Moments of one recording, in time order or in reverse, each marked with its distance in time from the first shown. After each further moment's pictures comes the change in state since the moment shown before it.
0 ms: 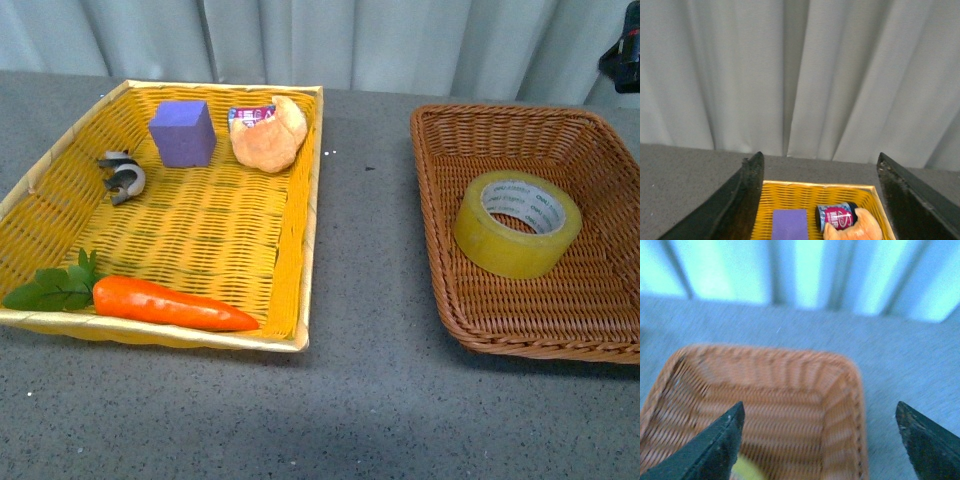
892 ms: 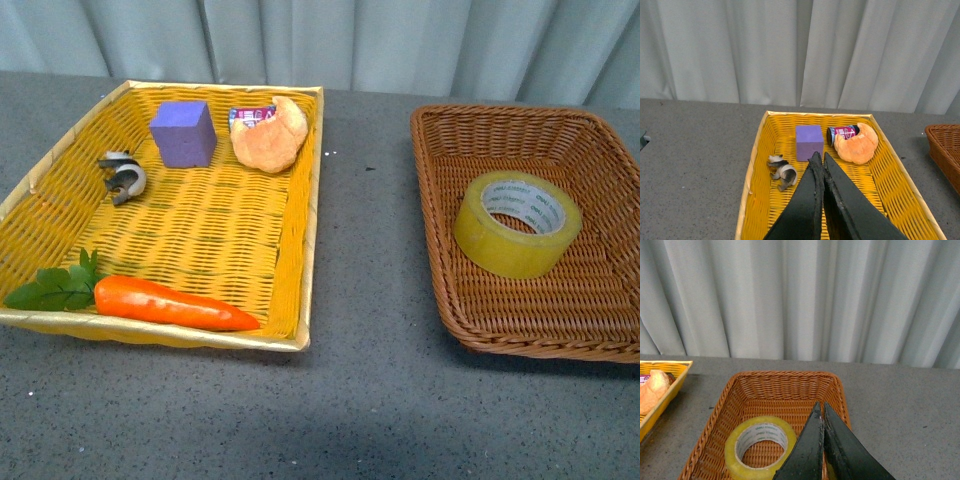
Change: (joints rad) left arm 0.088 -0.624 -0.761 0.129 0.116 0.053; right arm 0.061 -0.688 -0.855 0.574 0.080 0.060
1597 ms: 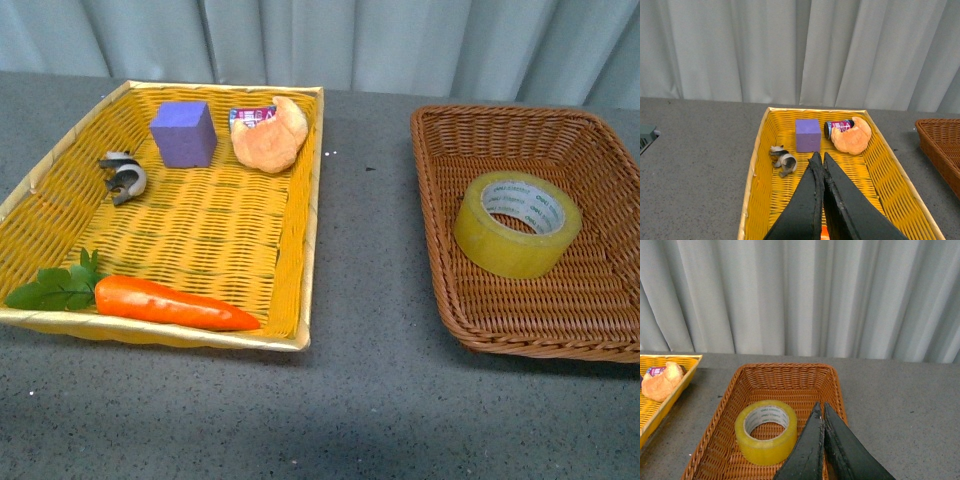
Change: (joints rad) left arm 0.000 -0.470 -0.121 -0.328 0.000 0.000; right arm 0.000 -0.583 -0.127 -0.447 -0.002 0.000
